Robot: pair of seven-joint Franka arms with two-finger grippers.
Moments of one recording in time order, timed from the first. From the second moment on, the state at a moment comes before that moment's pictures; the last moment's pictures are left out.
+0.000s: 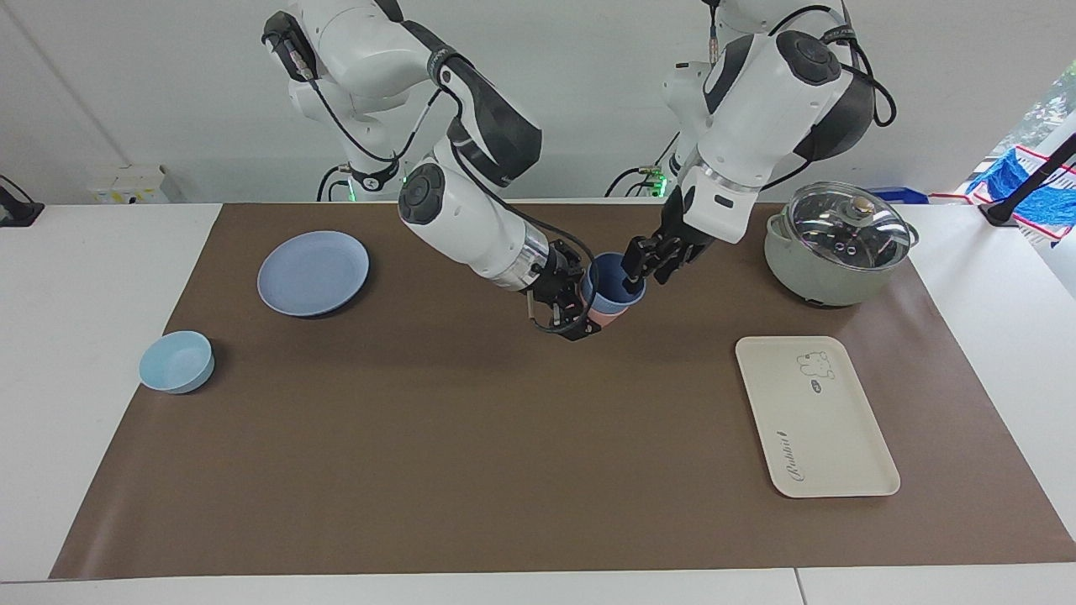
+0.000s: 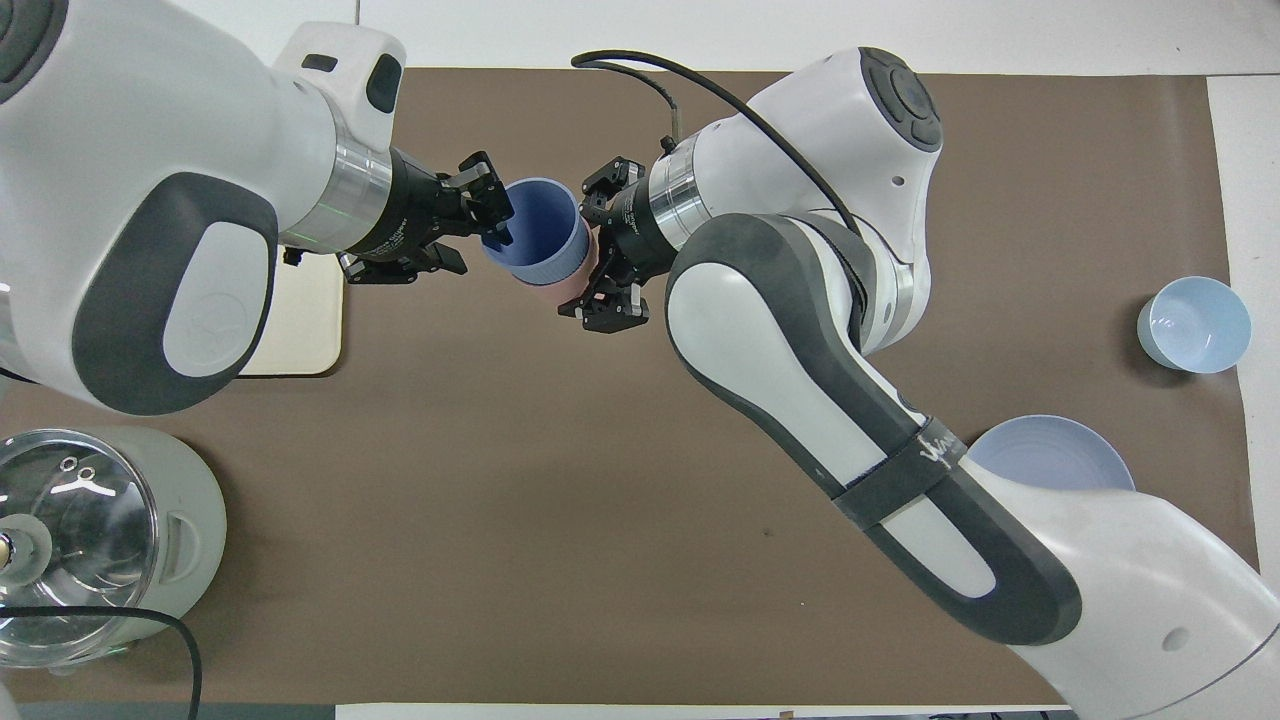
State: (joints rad) left arm -0.31 0.19 -0.13 -1.47 -0.24 1.82 -0.78; right arm 0.22 0.49 0.34 -1.38 0.53 2.08 1.91
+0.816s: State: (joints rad) left arm -0.31 0.19 -0.13 -1.46 -0.24 1.84 -0.79; right arm 0.22 0.49 0.35 -1.39 0.52 2.11 1.91
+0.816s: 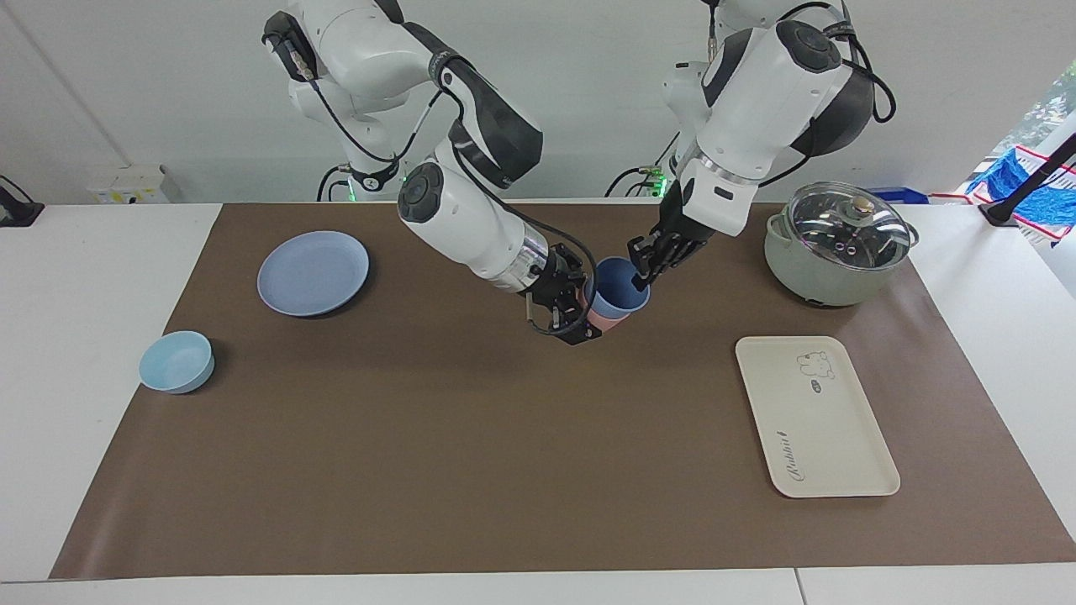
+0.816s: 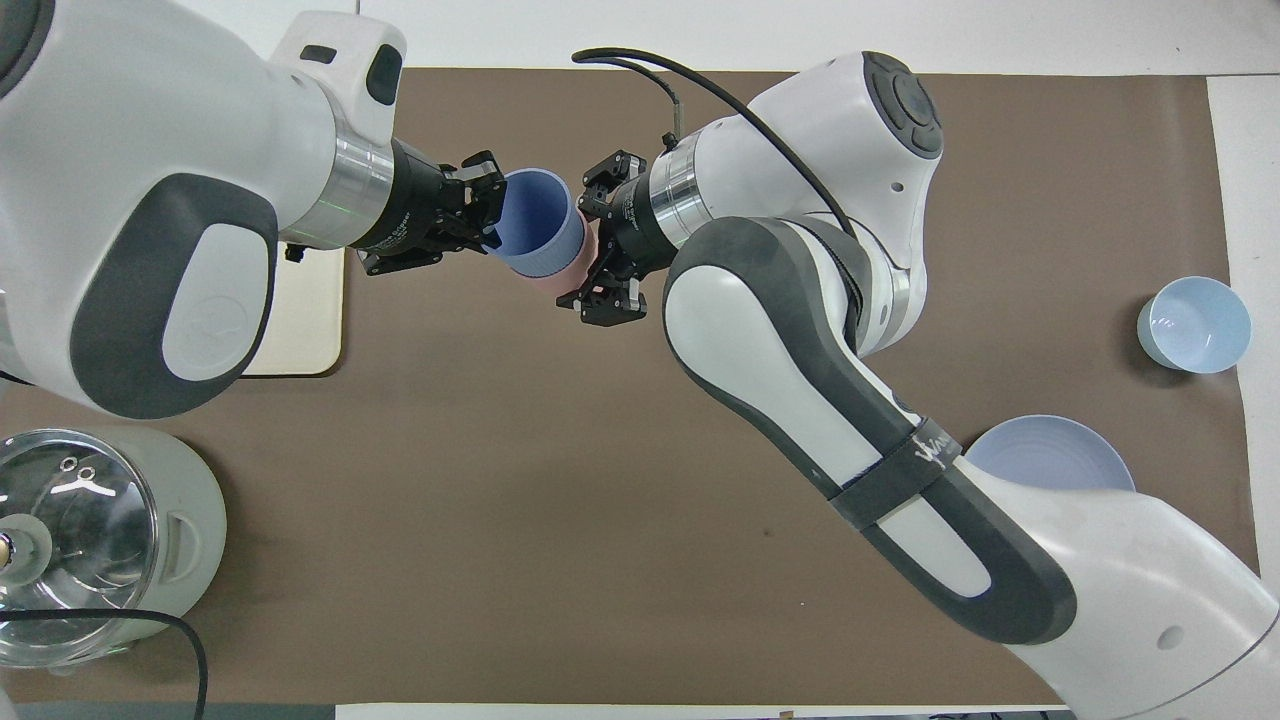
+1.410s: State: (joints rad) left arm -0.25 0.19 -0.12 -1.34 -0.27 1.71 -0.79; right arm 0.22 0.49 0.35 -1.39 0.52 2.12 1.91
